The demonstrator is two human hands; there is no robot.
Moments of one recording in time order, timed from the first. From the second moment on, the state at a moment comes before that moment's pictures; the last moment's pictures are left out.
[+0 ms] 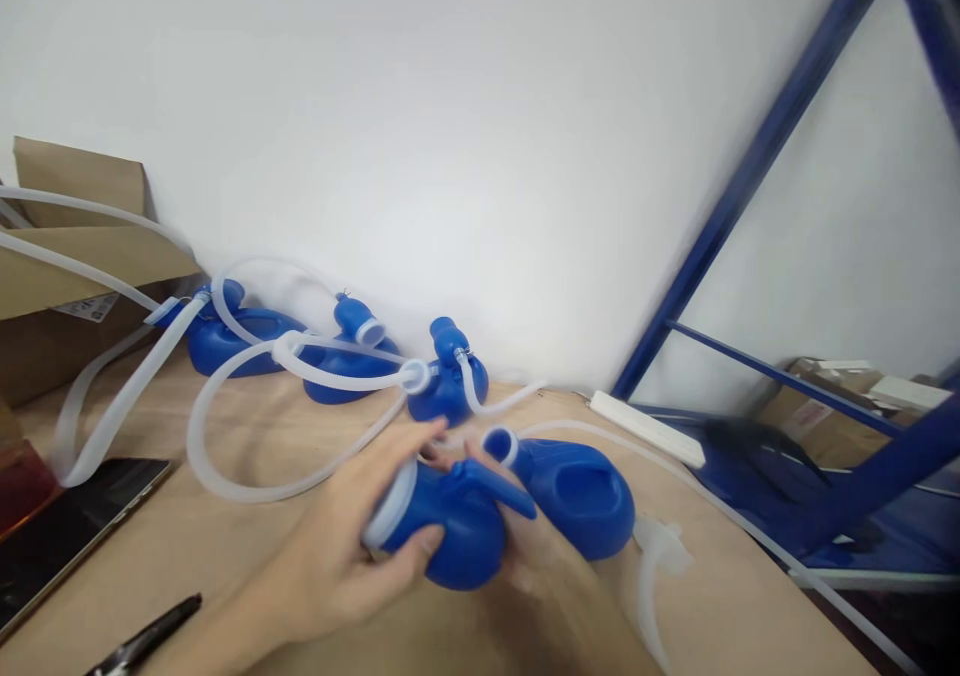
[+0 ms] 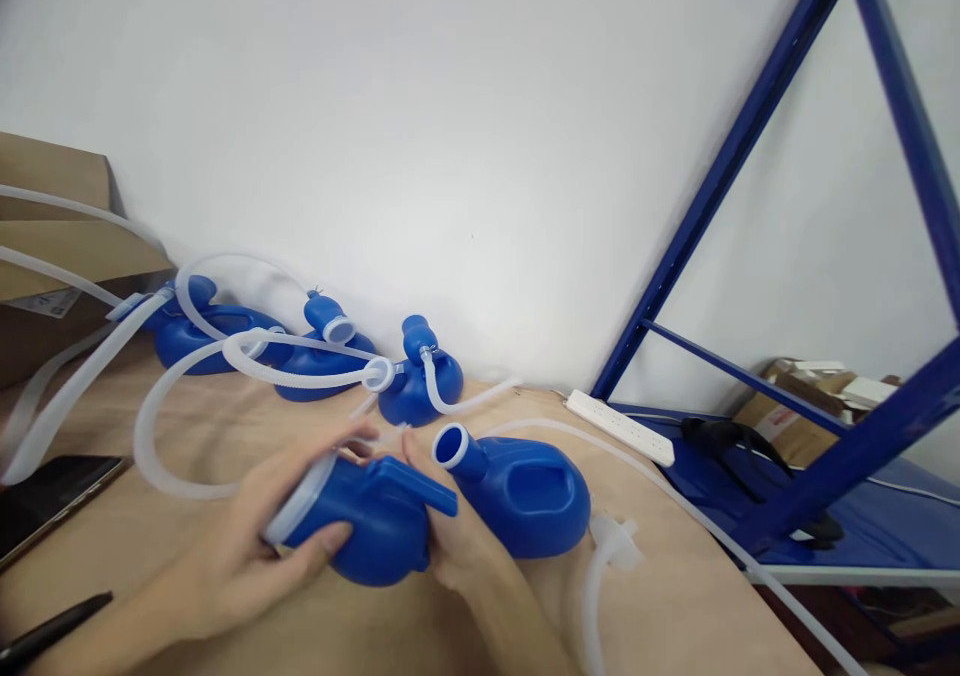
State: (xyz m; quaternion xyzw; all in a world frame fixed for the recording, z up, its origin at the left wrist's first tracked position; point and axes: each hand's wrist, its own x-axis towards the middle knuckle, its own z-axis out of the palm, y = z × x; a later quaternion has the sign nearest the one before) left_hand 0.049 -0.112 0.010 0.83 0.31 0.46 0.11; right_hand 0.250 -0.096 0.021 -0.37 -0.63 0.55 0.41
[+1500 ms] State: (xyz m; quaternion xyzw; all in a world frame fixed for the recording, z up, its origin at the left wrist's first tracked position) left_hand 0.047 -0.116 0.031 0.85 0.25 0.47 -0.05; right_hand 0.263 -0.113 0.036 -0.38 -0.79 0.33 0.34
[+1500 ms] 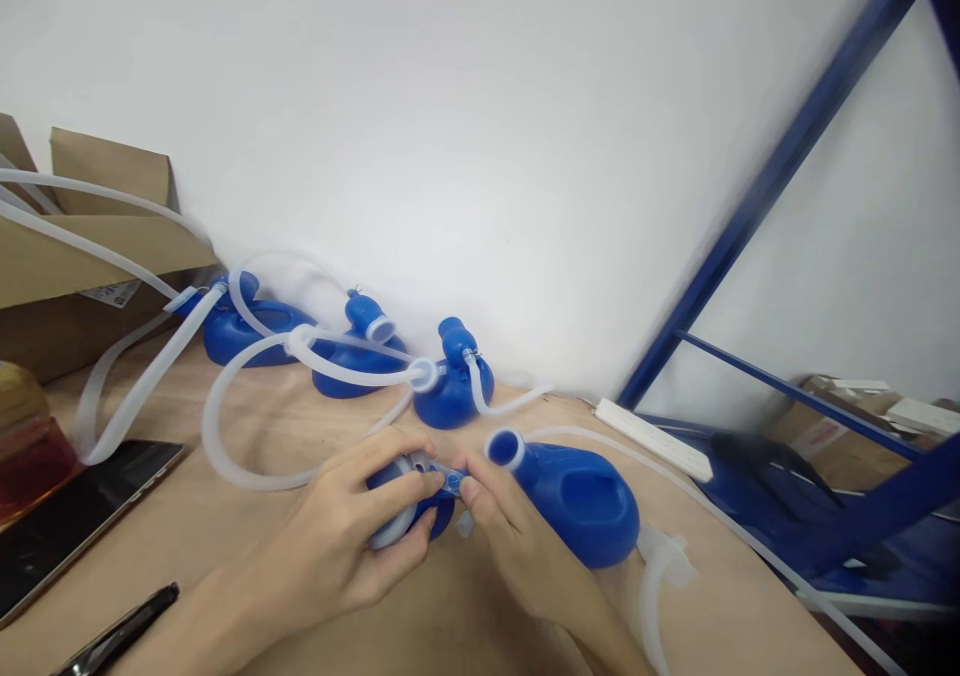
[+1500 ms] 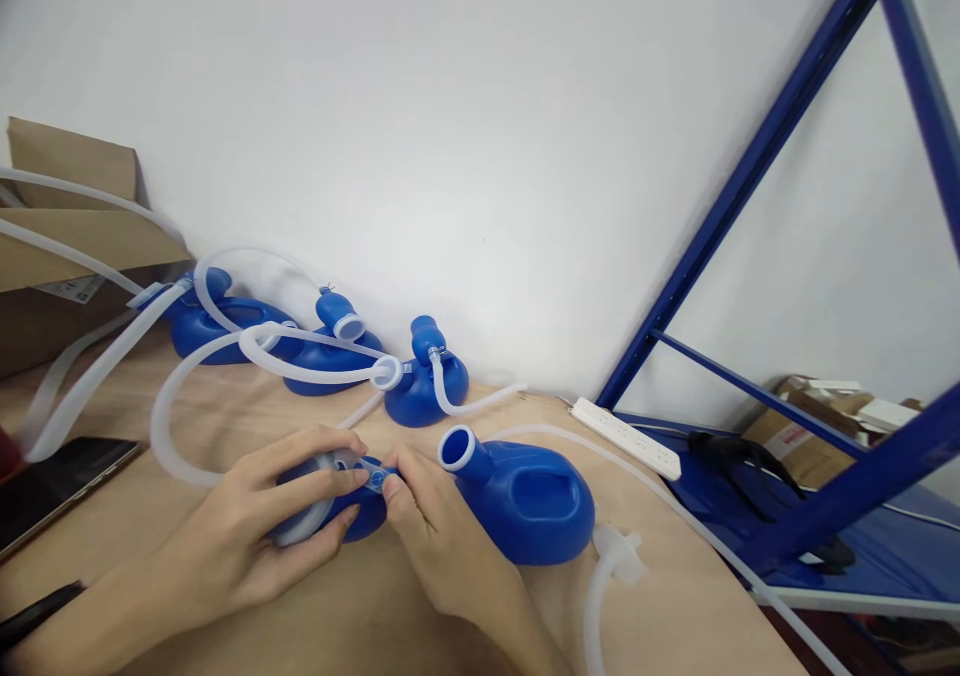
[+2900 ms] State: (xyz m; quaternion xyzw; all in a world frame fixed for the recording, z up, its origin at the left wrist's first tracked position) left_hand 0.170 -0.096 -0.046 0.91 0.36 0.17 0.12; right_hand 0.526 -0.095 0.011 -0.78 -0.51 0.36 0.03
